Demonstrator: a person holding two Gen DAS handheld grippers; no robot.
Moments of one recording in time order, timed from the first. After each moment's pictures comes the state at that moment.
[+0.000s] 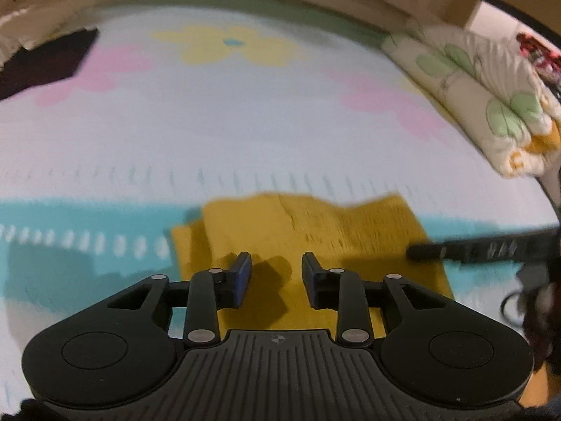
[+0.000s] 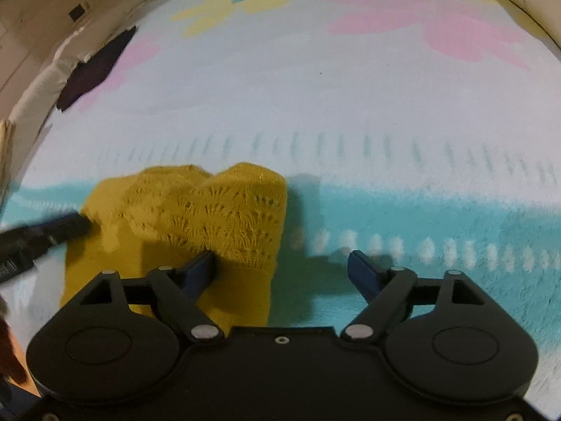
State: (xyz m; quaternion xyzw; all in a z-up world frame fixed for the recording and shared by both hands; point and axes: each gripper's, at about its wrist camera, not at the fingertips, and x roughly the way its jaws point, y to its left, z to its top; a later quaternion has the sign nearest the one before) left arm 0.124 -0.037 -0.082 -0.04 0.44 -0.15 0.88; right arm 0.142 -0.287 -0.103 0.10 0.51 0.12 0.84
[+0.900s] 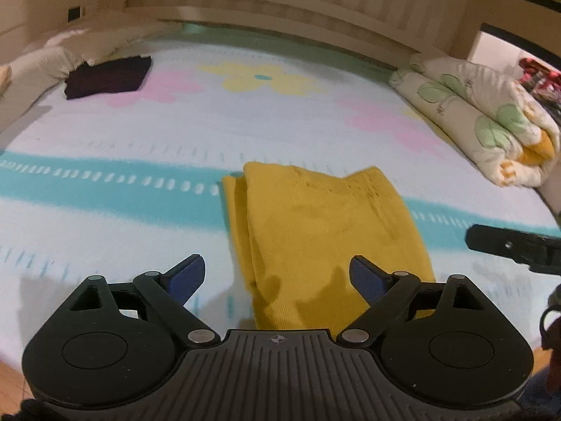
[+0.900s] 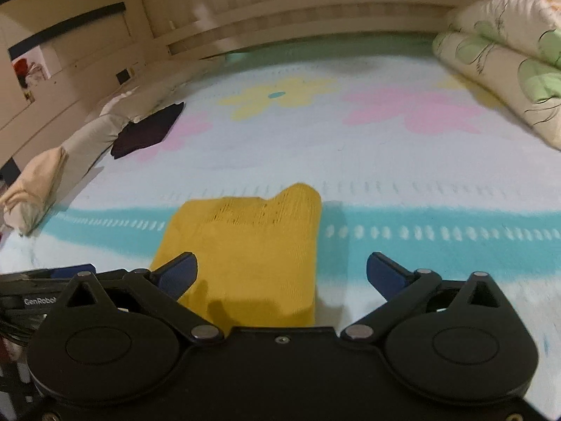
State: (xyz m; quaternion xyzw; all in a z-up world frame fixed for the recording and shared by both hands) left arm -0.023 -0.022 -0.056 -0.05 0.37 -0.09 0.92; right arm -0.010 -0.279 -0.035 0.08 0.35 0.12 0.93
